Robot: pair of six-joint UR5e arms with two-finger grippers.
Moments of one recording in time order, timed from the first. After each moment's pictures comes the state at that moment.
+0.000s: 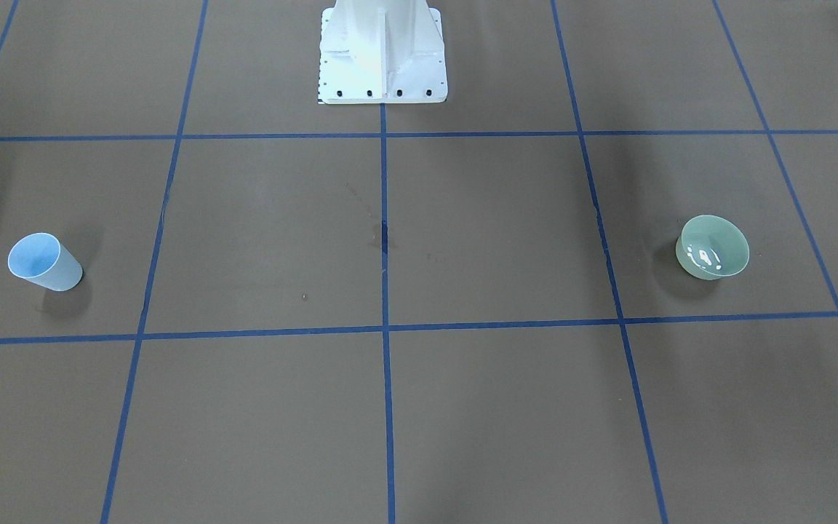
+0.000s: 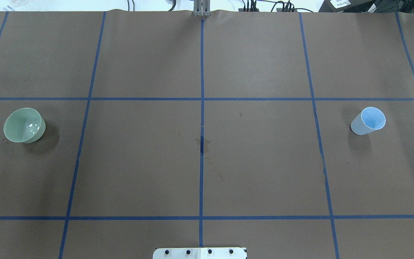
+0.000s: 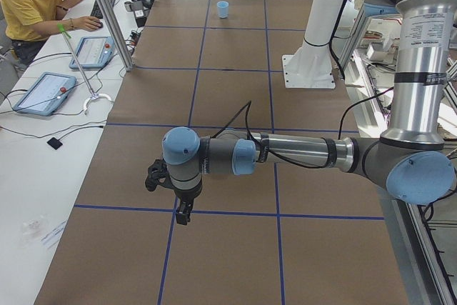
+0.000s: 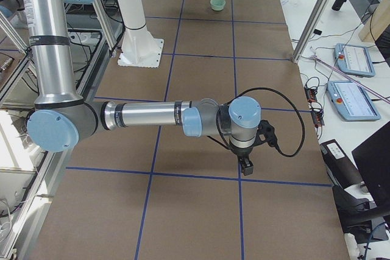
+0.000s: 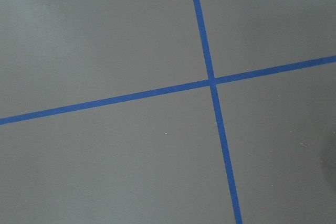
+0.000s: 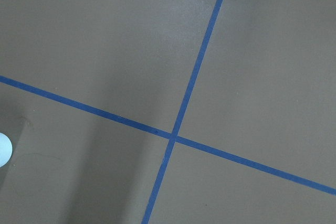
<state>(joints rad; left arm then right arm) -1.64 -1.58 -1.62 -1.52 -2.30 0.21 1.62 -1.48 1.58 -1.55 2.35 -0.26</state>
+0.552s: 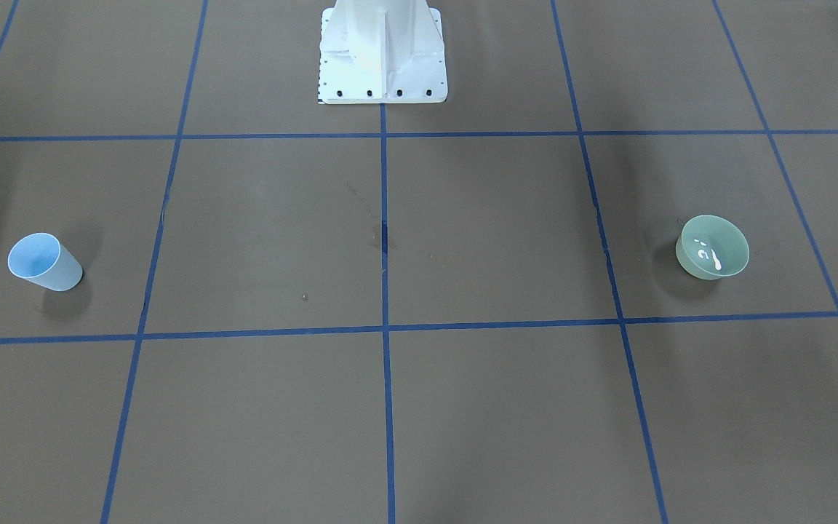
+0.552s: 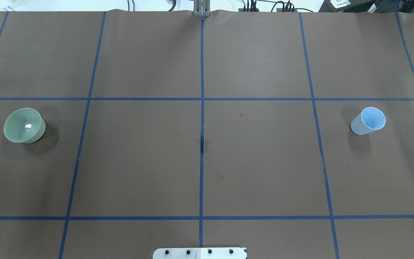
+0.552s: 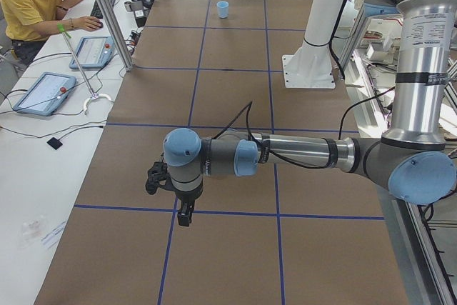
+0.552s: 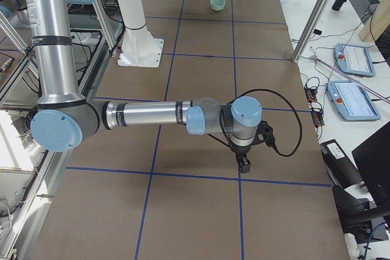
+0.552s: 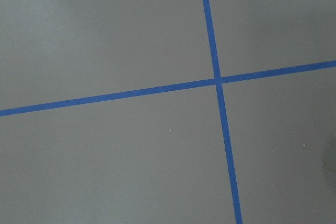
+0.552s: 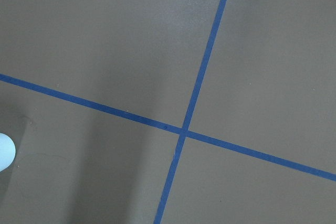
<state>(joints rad) -1.65 -1.58 -1.63 -1.53 -2.31 0.15 1.58 -1.48 1.58 -1.57 2.34 -0.22</state>
